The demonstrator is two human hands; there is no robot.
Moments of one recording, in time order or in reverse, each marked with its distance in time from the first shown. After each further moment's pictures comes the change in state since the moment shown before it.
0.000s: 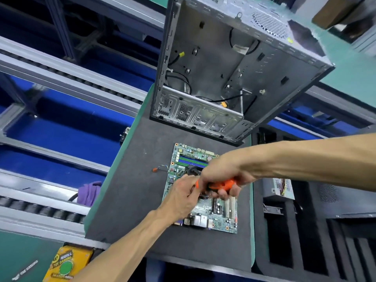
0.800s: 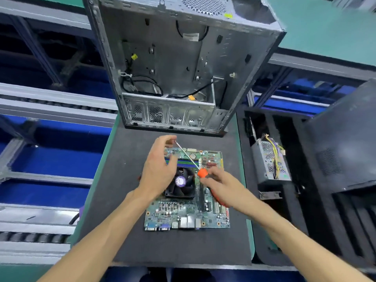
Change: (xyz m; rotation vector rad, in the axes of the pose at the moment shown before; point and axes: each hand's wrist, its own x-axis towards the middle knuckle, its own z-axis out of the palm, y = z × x) left_hand 0.069 0.019 -0.009 0.140 0.132 -0.028; right_hand 0.081 0.136 0.059 0.714 0.546 -0.561
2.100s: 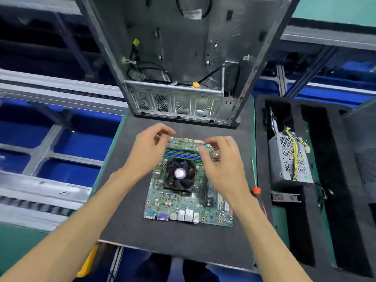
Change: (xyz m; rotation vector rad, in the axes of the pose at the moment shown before) left_hand 0.018 0.014 -0.015 0.172 -0.022 -0.134; right_hand 0.025 -0.004 0.000 -0.110 0.479 -0.420
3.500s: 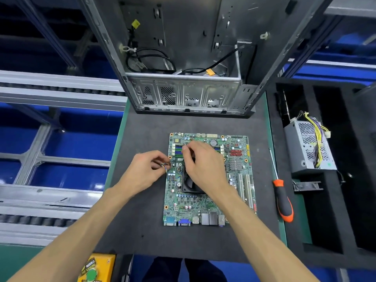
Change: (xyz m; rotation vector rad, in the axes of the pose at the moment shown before) left_hand -0.008 -0.111 -0.022 0.048 -0.304 -0.150; right_hand 0.017 -0.013 0.106 -0.342 -0.098 -0.023
